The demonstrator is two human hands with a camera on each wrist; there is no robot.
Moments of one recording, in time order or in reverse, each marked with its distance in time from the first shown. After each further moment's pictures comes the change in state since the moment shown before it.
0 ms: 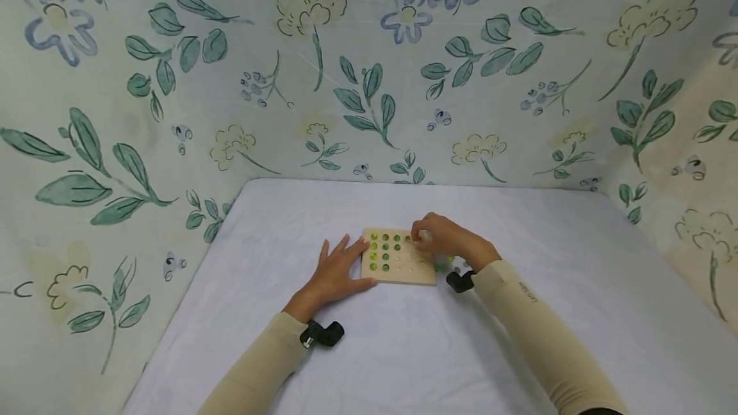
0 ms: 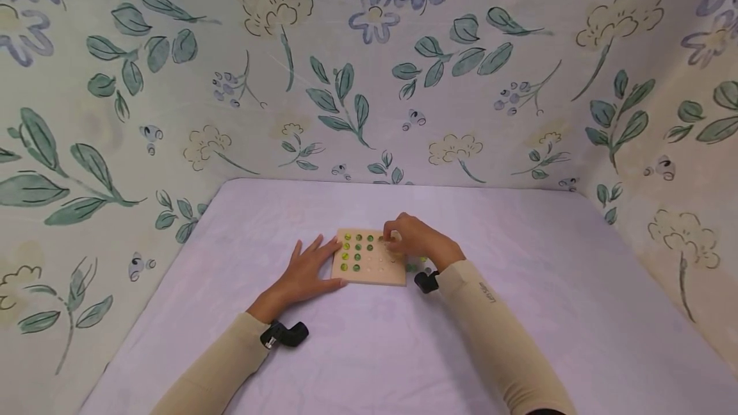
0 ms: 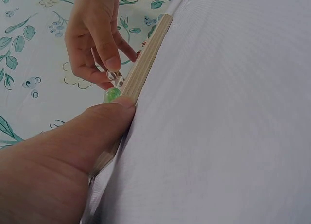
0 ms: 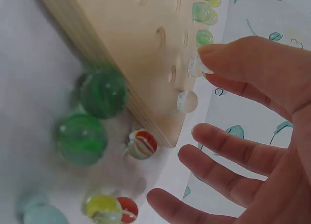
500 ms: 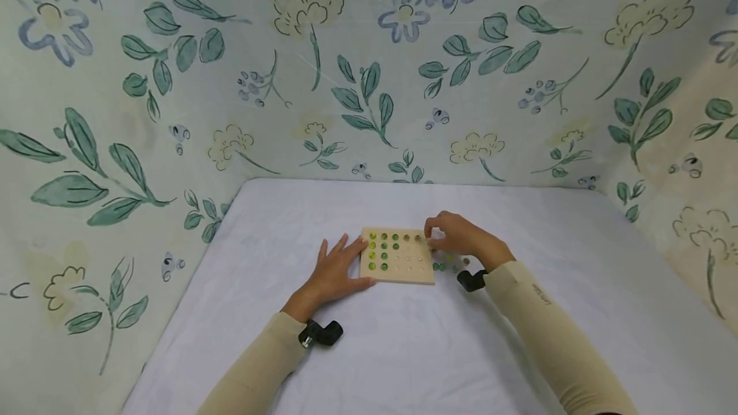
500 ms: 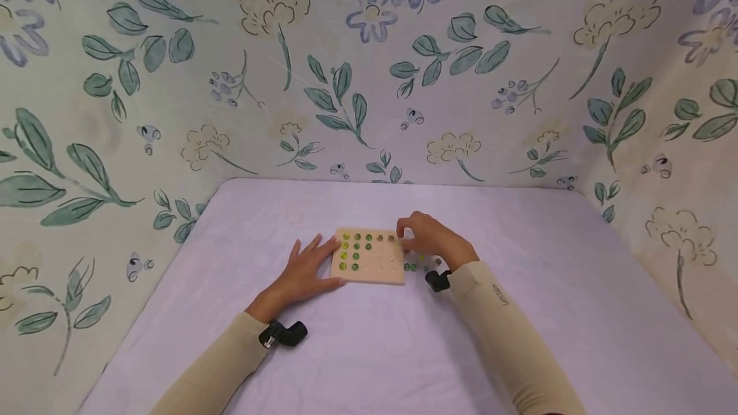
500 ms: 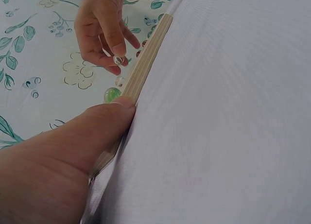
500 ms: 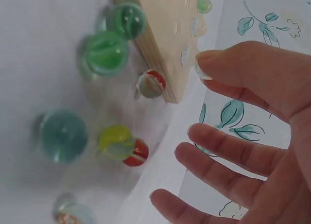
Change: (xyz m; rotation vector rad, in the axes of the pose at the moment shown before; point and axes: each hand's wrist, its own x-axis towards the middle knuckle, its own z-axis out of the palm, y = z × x) left_hand -0.001 0.002 -0.002 -0.011 0.004 -0.001; right_hand -0.017 0.016 -0.010 -0.038 0.012 0.063
